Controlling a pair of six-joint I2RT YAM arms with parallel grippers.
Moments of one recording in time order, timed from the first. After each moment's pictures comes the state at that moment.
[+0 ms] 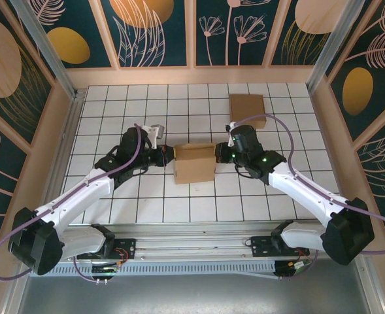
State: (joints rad) left arm -0.57 1.20 0.83 -0.22 0.30 -0.61; right arm 0.65 1.22 0.89 -0.34 -0.03 0.56
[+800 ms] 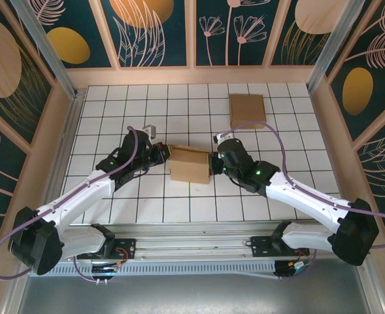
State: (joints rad) left arm -0.57 1.19 0.80 -0.21 0.12 -0.77; right arm 0.86 1.17 0.85 -0.33 0.19 0.47
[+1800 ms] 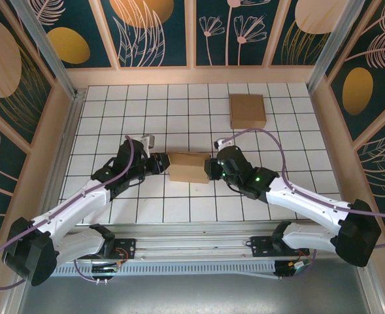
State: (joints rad) left arm -0.57 1.09 0.67 -0.18 0.22 -0.75; right arm 0.90 1.14 0.77 -0.27 0.18 0.60
